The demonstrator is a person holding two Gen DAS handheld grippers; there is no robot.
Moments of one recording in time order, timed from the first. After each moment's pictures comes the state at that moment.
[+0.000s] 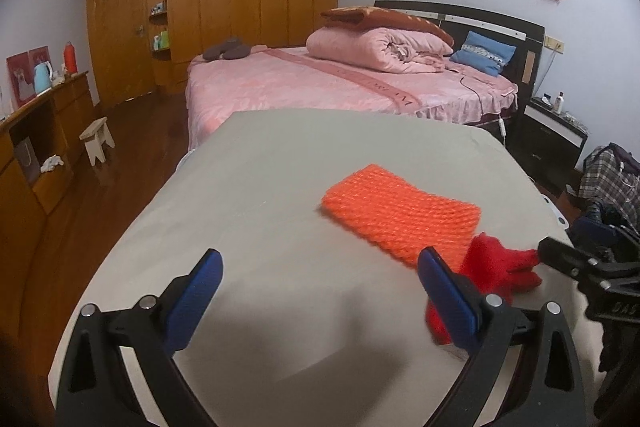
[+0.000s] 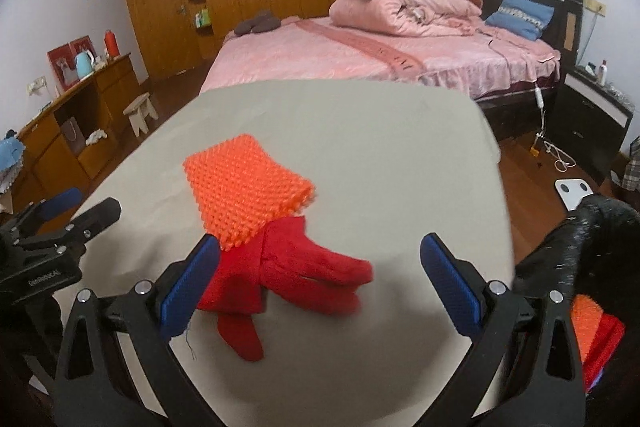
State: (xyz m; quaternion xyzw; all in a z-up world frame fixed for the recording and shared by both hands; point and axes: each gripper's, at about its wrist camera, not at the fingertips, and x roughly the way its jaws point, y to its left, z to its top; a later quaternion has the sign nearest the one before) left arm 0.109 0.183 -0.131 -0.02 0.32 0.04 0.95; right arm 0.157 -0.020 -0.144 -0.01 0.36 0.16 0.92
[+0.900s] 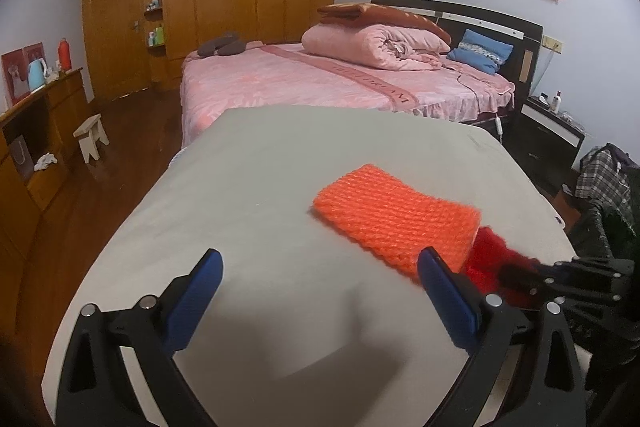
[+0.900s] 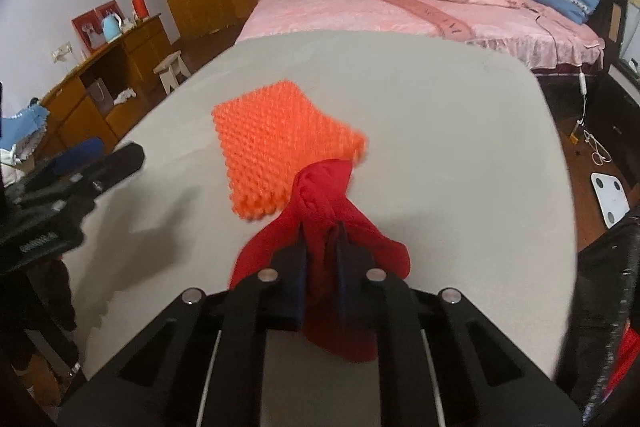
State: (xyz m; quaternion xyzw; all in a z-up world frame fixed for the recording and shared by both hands) left arm 0.121 0.181 -0.135 -0.02 0.32 0.02 0.95; right arm 0.160 -0.004 -0.162 -0.02 0.42 0.23 0.88
